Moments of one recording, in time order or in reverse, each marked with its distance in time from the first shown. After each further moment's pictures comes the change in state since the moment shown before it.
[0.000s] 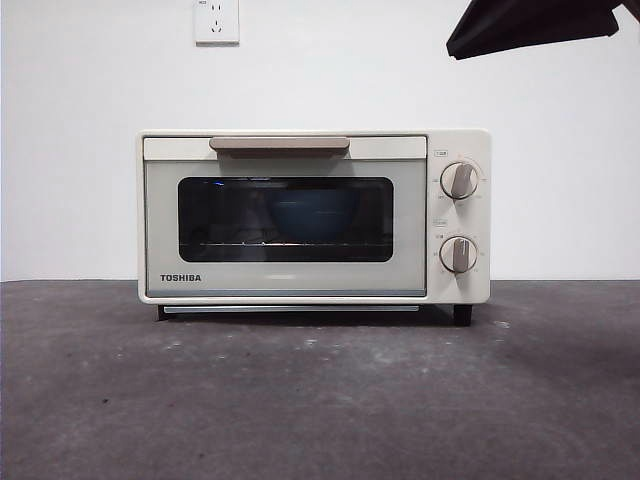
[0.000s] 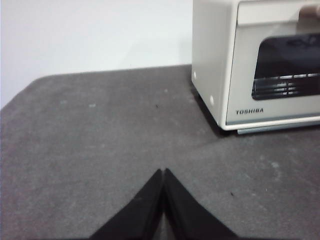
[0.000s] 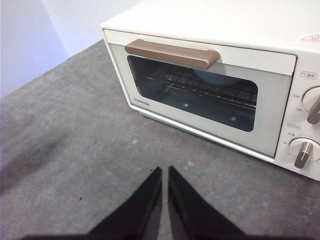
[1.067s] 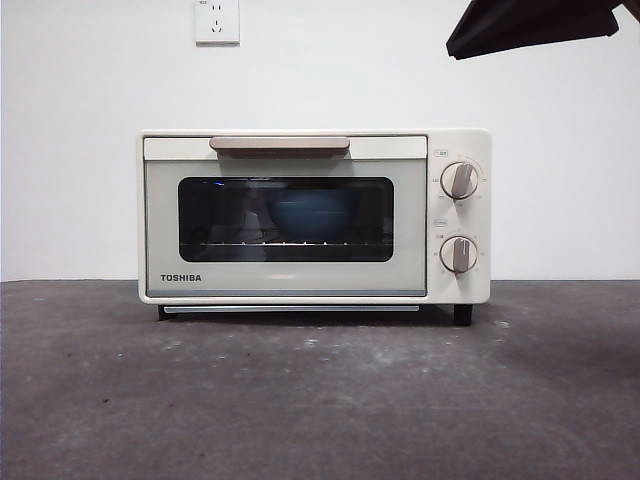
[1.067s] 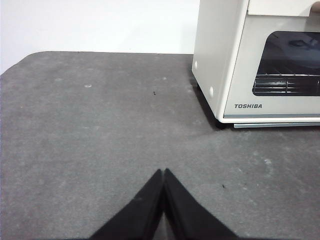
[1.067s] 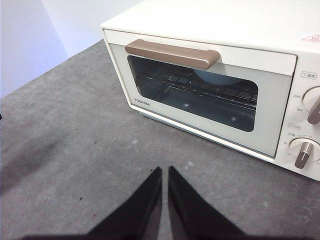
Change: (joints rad) left arm 0.000 -0.001 -0.001 -0.044 -0.001 -0.090; right arm 0.000 0.000 0.000 0.000 0.000 0.000
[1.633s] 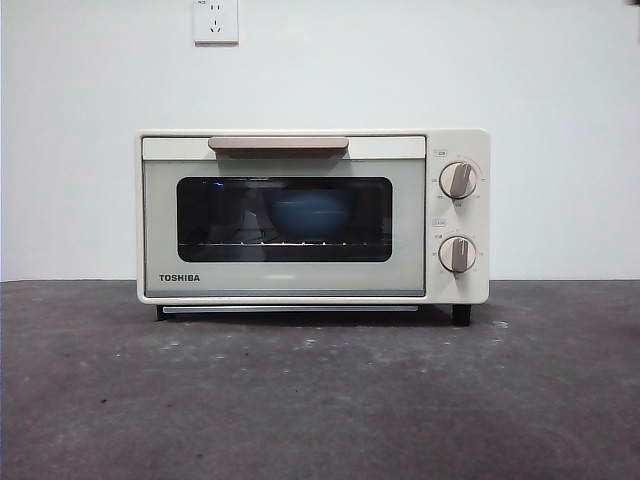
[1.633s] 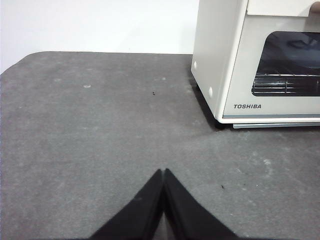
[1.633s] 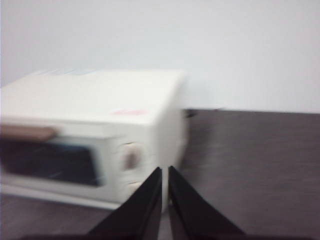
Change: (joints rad) left arm 0.000 0.000 0.000 0.001 0.000 0.000; right arm -0.480 -0.298 -0.070 -0.006 -0.021 -0.111
